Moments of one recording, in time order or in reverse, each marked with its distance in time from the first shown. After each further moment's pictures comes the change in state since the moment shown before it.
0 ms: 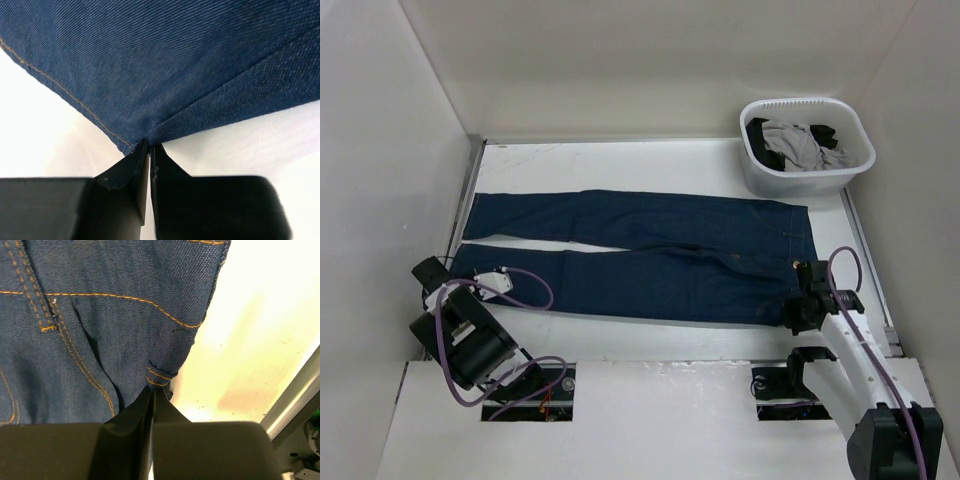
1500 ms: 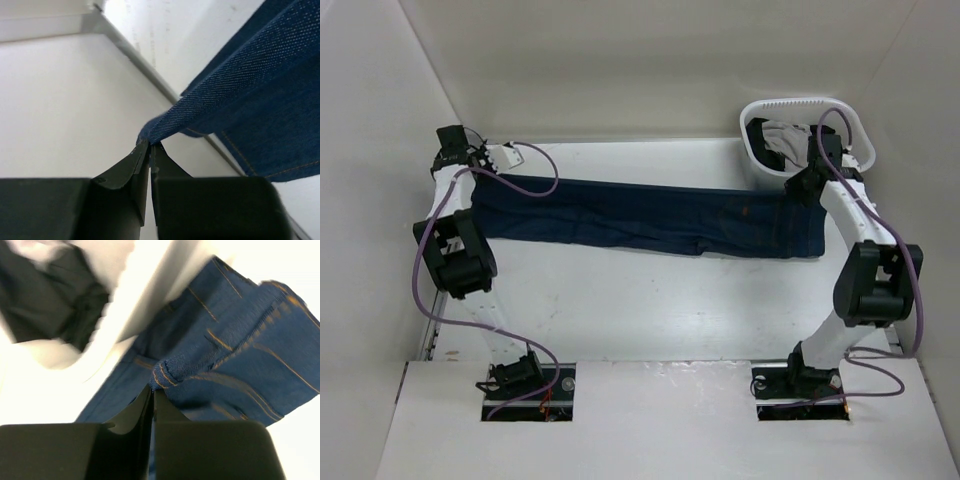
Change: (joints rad) left arm -0.447 0.623 1.168 -0.311 -0.034 -0.516; right arm -0.089 0.868 0.951 0.352 0.008 -0.525
